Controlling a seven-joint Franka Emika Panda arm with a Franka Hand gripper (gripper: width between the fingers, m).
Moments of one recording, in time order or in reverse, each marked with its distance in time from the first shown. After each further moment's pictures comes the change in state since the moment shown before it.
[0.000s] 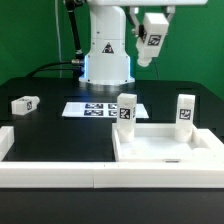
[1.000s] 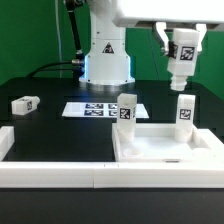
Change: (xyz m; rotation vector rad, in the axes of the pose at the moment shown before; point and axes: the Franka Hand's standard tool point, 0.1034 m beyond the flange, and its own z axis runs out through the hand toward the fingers) arm 0.072 -0.031 0.025 -0.048 0.398 0.115
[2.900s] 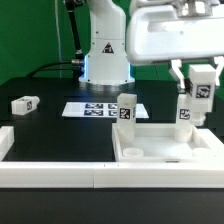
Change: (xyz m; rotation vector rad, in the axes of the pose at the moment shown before) arm -0.018 -0.029 0.064 0.000 -0.041 0.160
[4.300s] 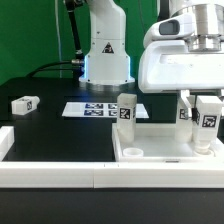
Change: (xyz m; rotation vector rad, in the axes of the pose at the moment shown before) arm -0.021 -0.001 0.032 -0.049 0.039 -0.044
